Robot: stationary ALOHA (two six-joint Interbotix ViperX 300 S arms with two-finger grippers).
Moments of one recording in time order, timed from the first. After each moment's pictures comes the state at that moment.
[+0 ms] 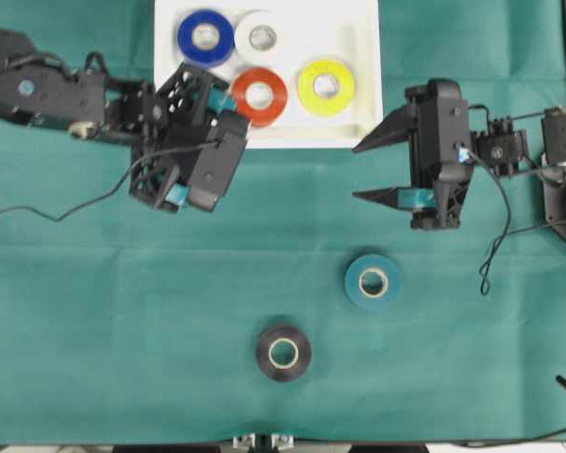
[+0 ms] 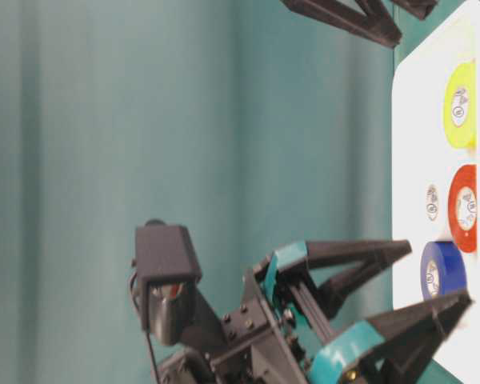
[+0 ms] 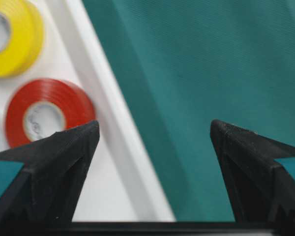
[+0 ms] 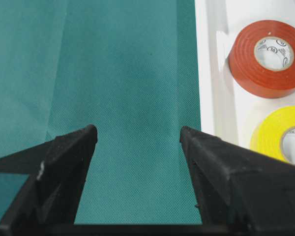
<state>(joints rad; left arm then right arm) 0.05 -0.03 0.57 -0.02 0.40 0.54 -0.02 -0.33 1.00 -0.30 -0.09 0.41</state>
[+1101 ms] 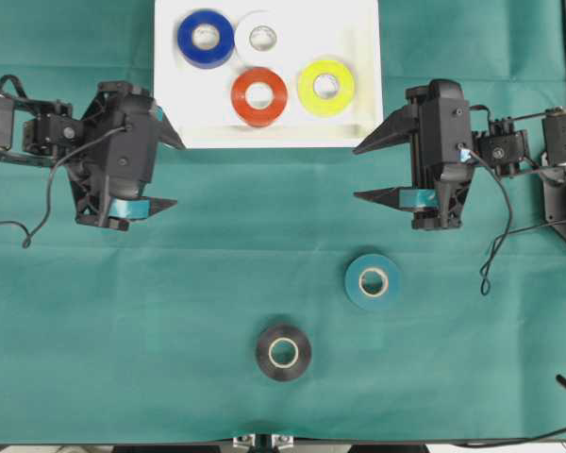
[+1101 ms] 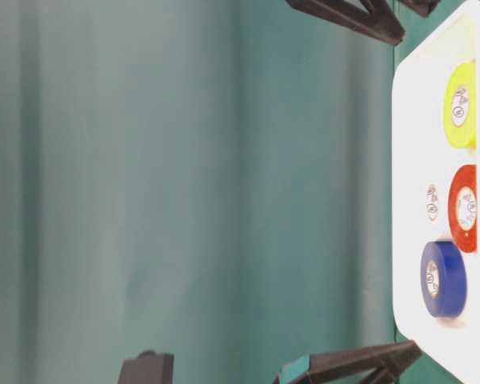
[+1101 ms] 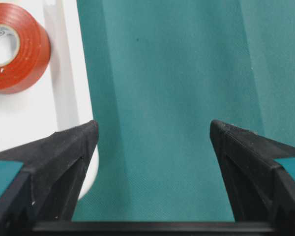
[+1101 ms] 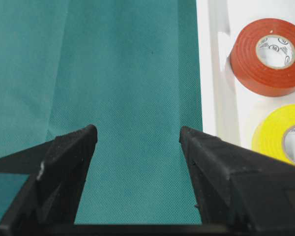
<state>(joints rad) 0.01 -0.25 0.88 -0.02 0.16 0.22 -0.02 -0.33 1.01 -0.30 -0.10 0.41</state>
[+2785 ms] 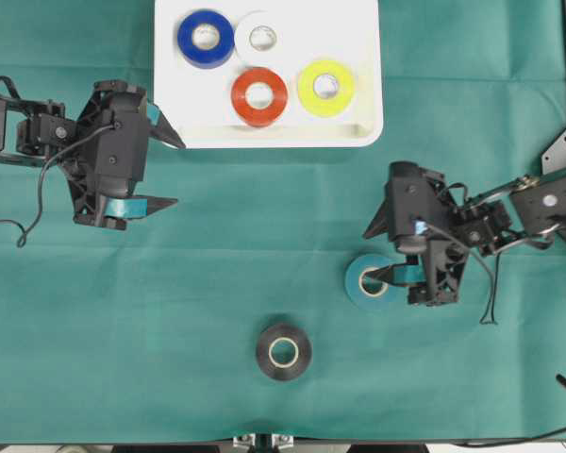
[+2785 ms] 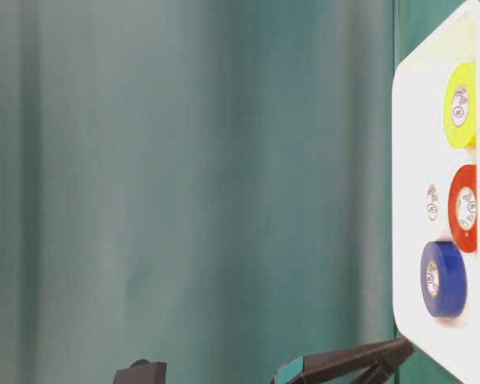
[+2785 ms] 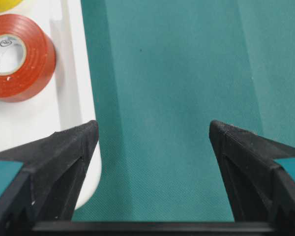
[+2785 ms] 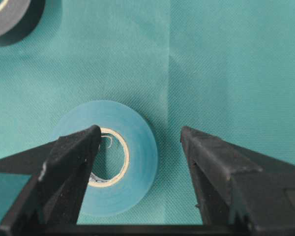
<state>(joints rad) 0.01 -0.26 0.89 -0.02 0.12 0.22 0.27 -0.13 0.94 -0.30 0.03 0.76</state>
